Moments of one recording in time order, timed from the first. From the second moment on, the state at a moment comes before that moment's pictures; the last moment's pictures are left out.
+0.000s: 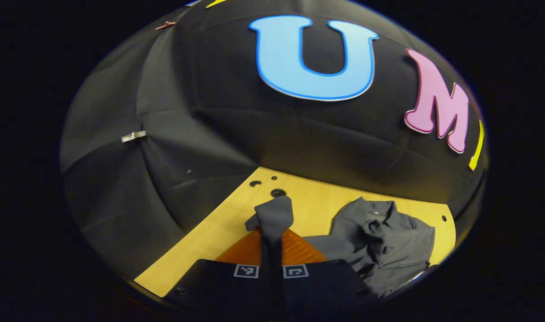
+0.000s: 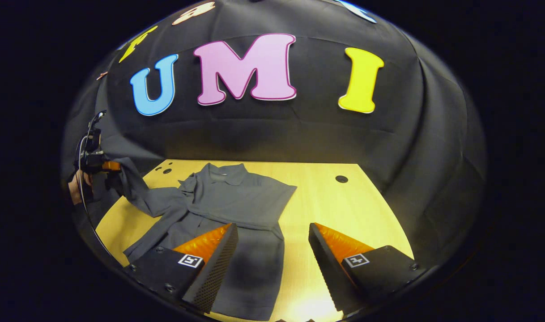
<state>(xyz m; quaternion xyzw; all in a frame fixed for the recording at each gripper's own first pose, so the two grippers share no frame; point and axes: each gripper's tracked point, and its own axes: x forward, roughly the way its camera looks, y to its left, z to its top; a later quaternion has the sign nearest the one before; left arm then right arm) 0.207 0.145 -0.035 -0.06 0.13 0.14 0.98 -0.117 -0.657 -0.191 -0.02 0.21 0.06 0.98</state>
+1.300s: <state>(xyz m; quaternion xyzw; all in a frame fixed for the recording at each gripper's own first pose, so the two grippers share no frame) 0.302 -0.272 -0.065 0.04 0.15 -0.13 0.98 -0.140 -0.741 -0.228 0.02 0.25 0.06 0.97</state>
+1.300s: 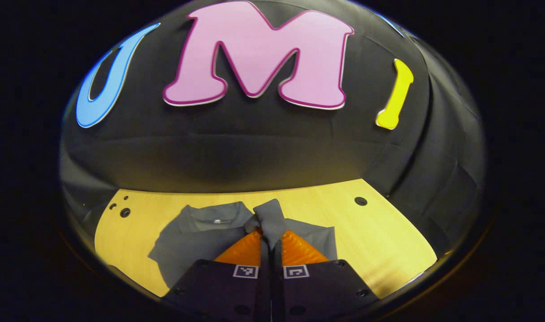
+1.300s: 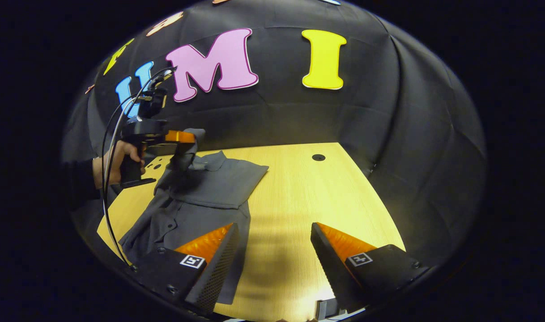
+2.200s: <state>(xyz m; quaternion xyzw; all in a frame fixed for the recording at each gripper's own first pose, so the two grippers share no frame) 0.181 -0.159 -0.129 0.03 0.20 -0.05 0.98 -0.158 -0.699 -0.290 0.03 0.36 0.14 0.92</state>
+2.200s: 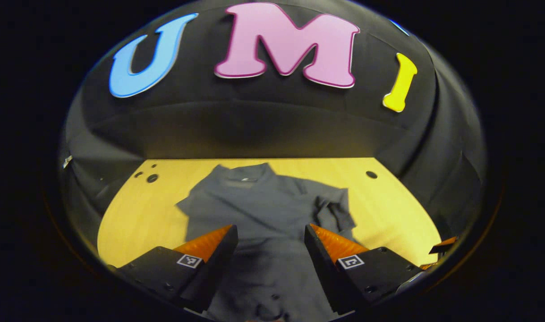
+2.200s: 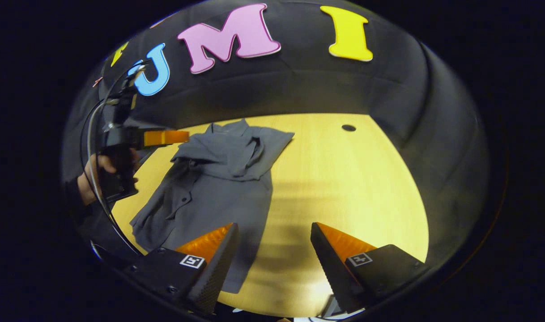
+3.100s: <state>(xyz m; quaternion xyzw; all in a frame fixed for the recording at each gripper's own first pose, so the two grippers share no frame) -0.001 0.033 -0.297 0.02 0.34 -0.01 0.94 -0.227 -0.626 -0.388 0.10 0.51 0.05 0.86</state>
